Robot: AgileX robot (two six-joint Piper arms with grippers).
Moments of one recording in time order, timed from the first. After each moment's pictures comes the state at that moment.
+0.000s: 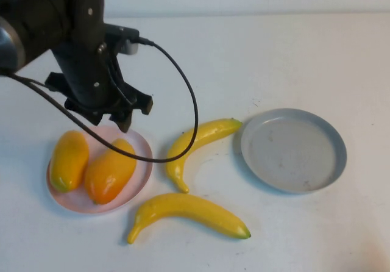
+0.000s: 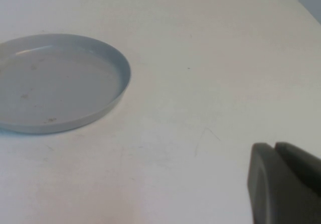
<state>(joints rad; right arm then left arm) -0.02 -0.01 0.02 0.12 0.35 -0.18 -0.43 1.79 -1.58 0.08 1.22 -0.10</state>
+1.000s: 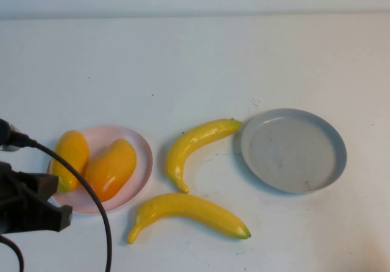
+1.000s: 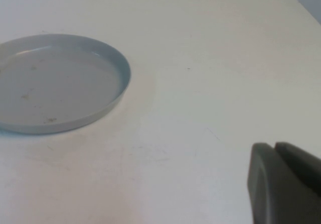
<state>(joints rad) -0.02 -0.01 0.02 0.12 0.35 -0.18 -0.43 0.82 -0.65 0.08 0.63 -0.15</state>
